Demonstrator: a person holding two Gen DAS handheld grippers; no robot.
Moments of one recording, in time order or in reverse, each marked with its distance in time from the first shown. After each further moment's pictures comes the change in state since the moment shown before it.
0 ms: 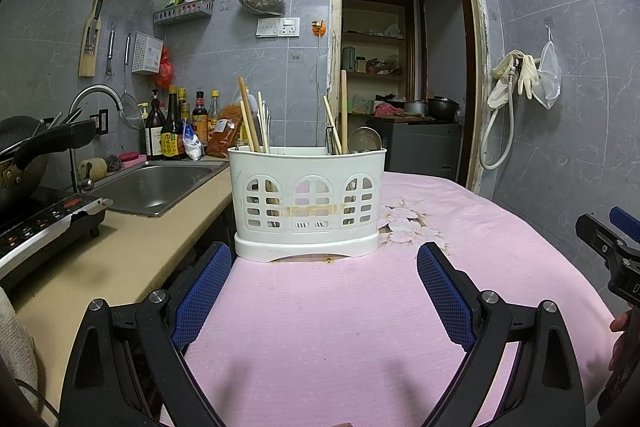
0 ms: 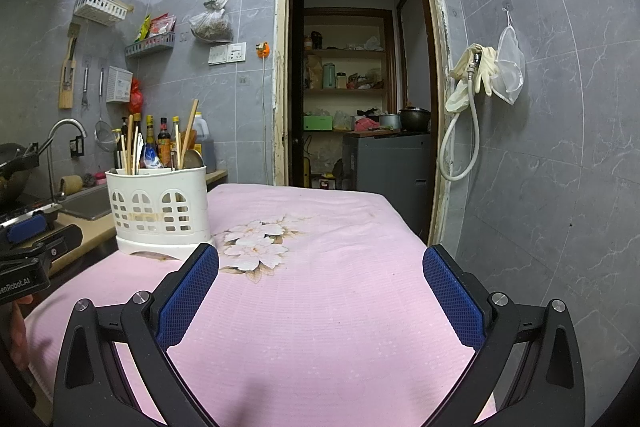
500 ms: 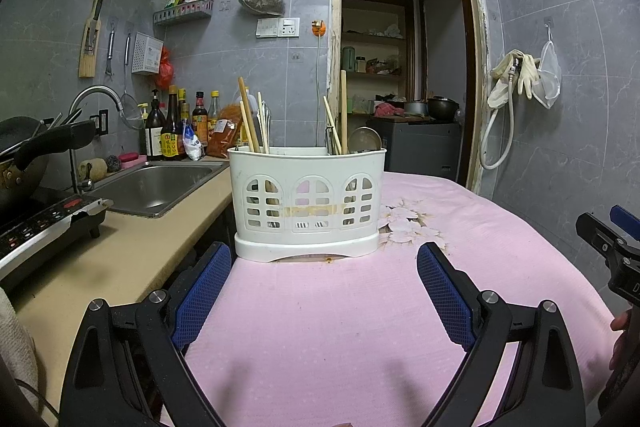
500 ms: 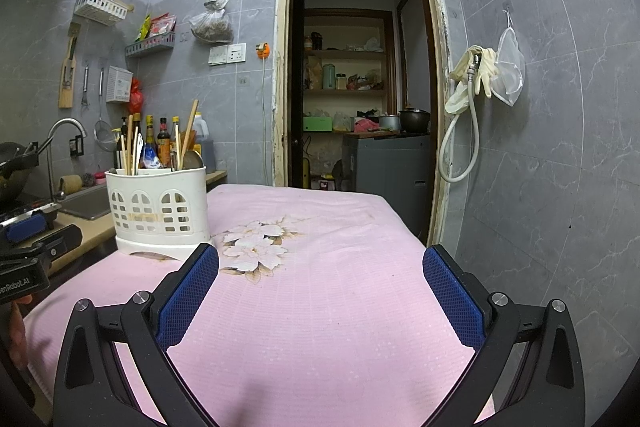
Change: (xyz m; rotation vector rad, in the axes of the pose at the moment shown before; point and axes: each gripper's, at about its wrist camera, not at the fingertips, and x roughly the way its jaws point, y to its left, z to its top) left arm -0.001 0.000 0.000 -0.001 0.000 0.000; right arm 0.000 0.000 0.000 -0.002 -0.002 0.000
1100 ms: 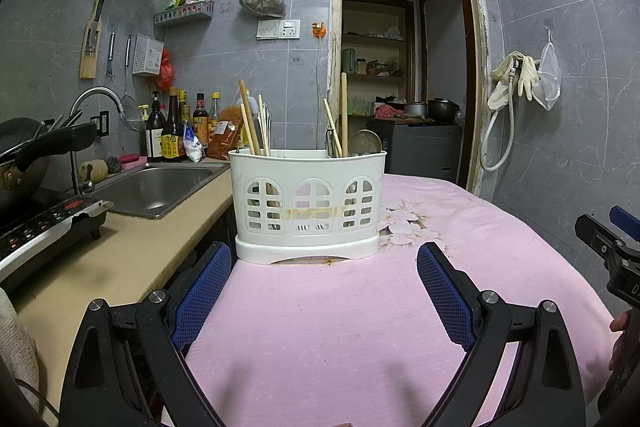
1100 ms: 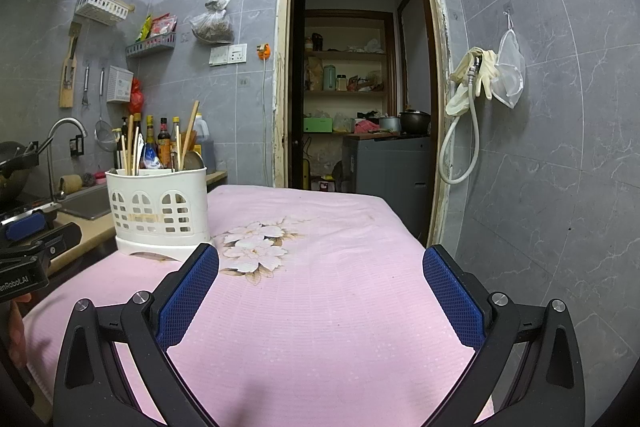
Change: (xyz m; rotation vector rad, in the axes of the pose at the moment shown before) left arm -0.001 0.002 -0.002 -0.001 -0.006 0.002; right arm 0.000 0.000 0.000 -0.002 -0.001 0.000
